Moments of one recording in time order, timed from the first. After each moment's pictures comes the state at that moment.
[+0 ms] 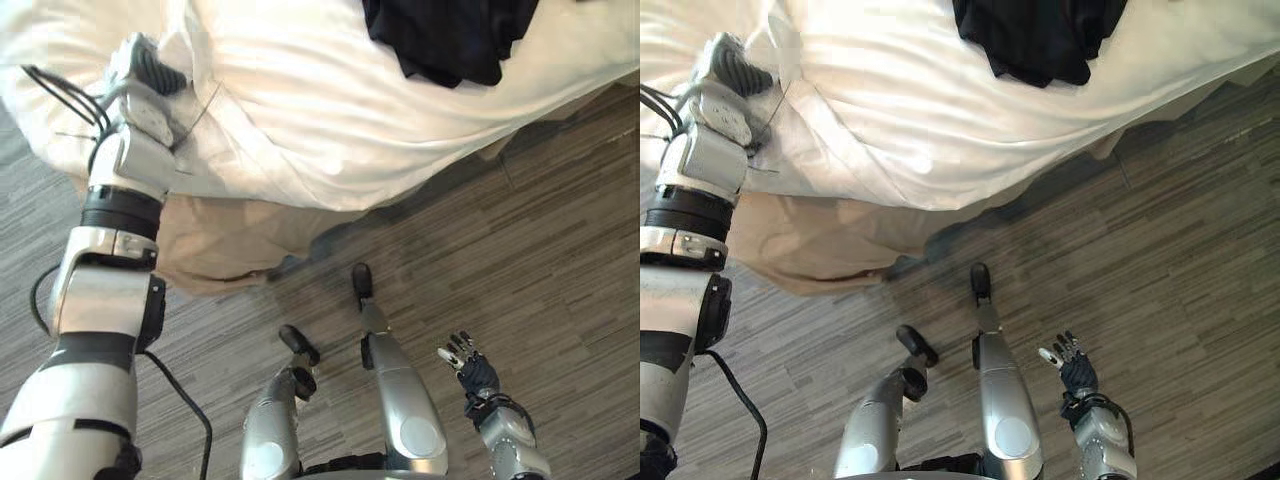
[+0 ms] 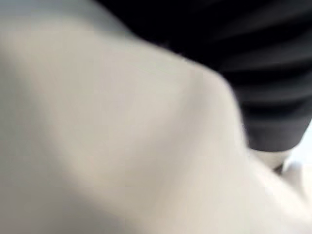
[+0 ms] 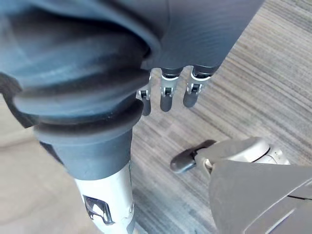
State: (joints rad) left arm -1.02 0.62 -0.17 0.71 0.33 0.25 0.03; right arm 0.09 -0.18 -0.14 0.60 0.52 -0.10 0.19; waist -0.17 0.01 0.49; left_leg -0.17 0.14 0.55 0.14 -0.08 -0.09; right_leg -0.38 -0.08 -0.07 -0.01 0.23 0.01
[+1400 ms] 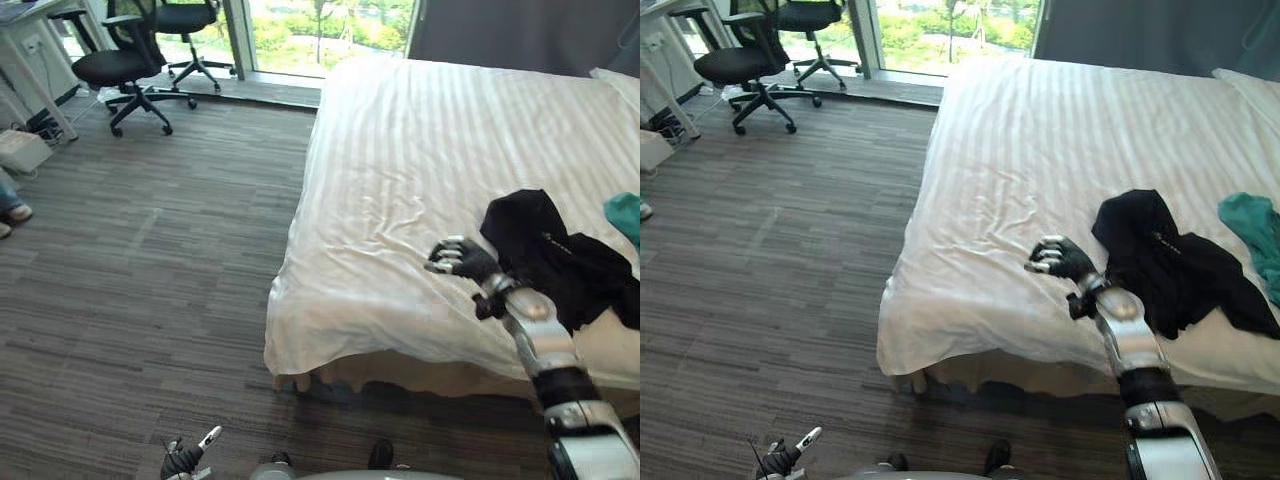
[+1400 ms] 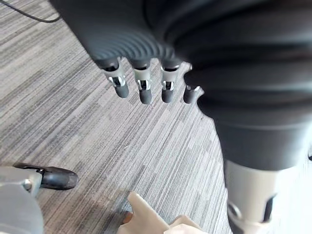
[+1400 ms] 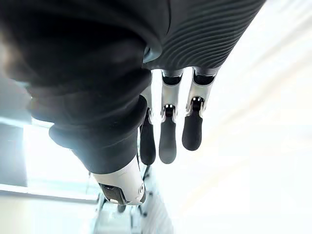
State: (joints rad) left arm 0.30 0.10 0.28 0.67 -0.32 0.00 0.20; right arm -0.63 -0.46 0.17 0.50 0.55 0.03 0.49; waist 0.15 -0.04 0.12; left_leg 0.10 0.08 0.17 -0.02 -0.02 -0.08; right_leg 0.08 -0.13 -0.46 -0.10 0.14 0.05
